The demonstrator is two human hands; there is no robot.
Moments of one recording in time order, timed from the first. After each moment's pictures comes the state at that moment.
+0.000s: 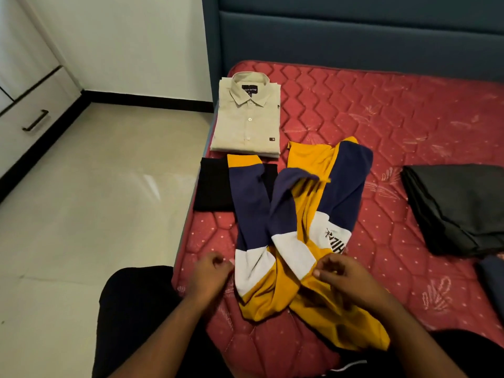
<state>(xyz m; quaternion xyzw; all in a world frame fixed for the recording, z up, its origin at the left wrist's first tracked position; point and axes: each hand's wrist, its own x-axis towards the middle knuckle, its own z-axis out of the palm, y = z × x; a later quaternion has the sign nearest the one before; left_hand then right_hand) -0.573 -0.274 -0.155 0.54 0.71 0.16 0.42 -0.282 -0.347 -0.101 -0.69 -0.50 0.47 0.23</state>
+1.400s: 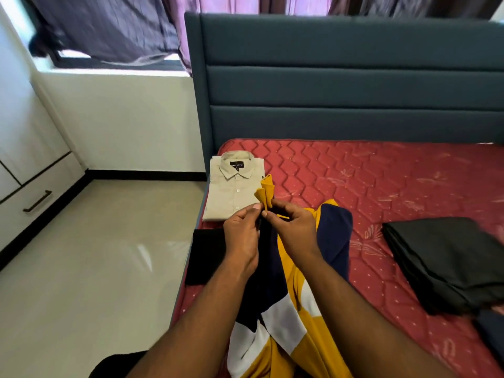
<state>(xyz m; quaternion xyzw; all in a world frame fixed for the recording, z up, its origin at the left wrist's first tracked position) -0.444 -0.166 0.025 0.28 0.38 0.58 0.66 -0.349 -0.186 0.021 -0.57 -0.47 0.28 0.61</state>
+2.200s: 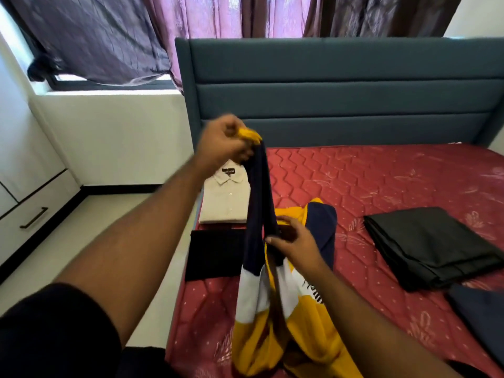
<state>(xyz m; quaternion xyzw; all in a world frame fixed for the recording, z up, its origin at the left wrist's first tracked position) -0.485 -0.125 0.172 0.72 0.30 0.46 0.42 -0.330 -0.258 -0.001 -0.56 -0.49 0.36 0.56</state>
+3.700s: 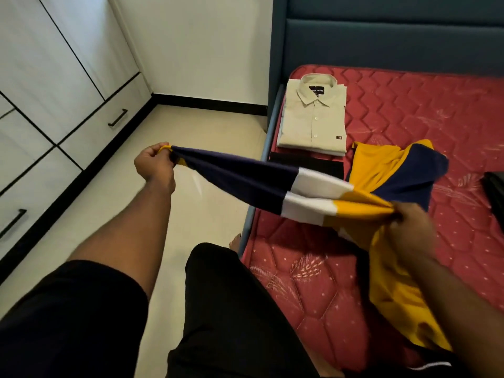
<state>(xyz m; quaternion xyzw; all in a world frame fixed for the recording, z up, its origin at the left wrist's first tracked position) -0.802 -0.100 -0.060 0.22 0.62 0.67 0.34 -0.351 -0.282 -0.082 -0.78 -0.54 0.04 0.30</state>
